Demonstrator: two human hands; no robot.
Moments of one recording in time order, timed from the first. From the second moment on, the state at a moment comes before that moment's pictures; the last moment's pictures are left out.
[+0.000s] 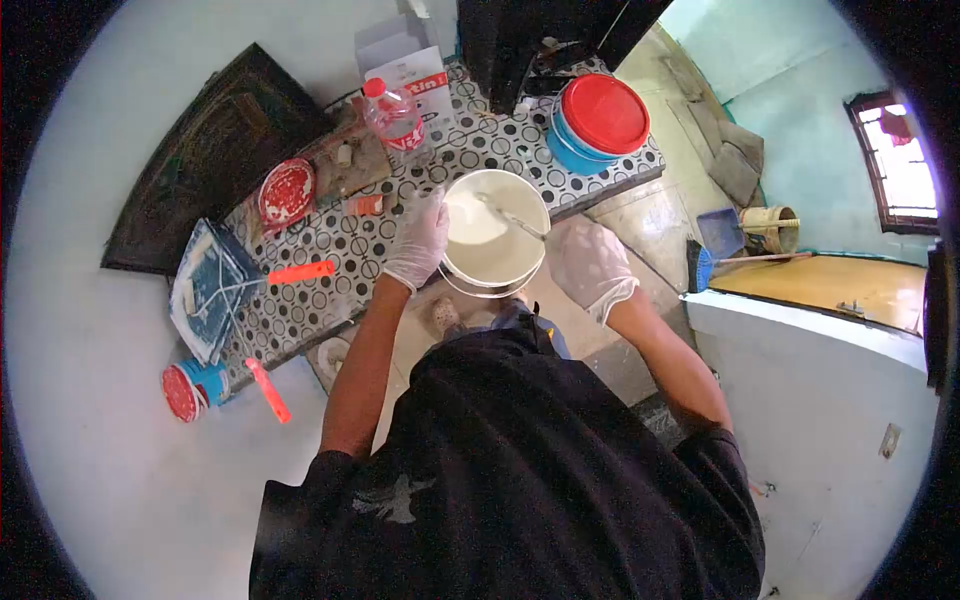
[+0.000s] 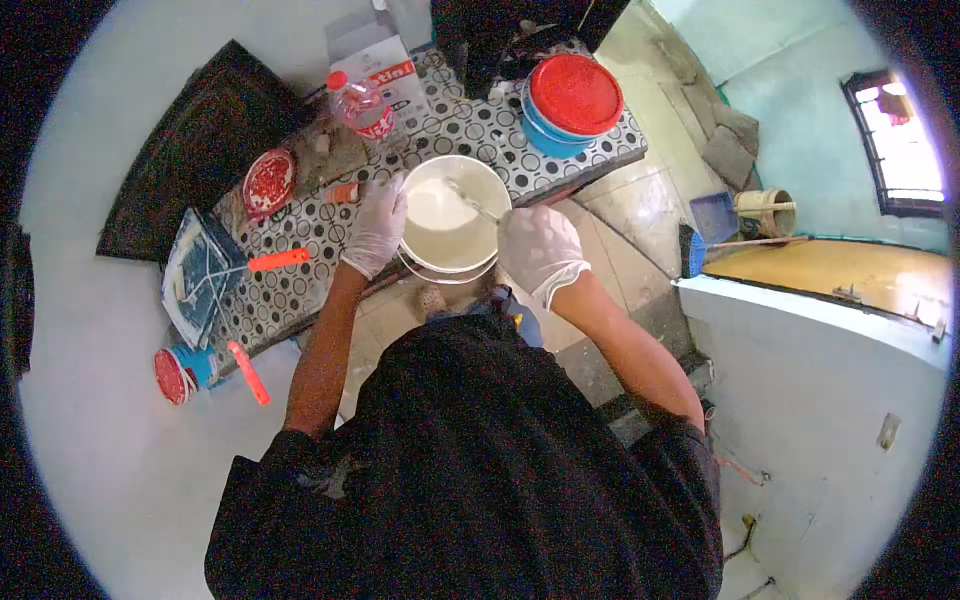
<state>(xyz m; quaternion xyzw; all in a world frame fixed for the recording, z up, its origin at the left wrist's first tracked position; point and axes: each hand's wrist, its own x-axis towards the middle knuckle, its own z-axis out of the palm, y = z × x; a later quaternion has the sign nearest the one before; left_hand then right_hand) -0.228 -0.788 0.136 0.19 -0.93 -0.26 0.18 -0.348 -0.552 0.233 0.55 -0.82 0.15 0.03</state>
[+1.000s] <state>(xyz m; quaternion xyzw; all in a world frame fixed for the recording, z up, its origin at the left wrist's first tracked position) -0.241 -0.856 0.149 0.07 -0.97 -0.19 0.14 -0.335 -0.603 0.232 0.56 -0.83 0.05 -0.01</state>
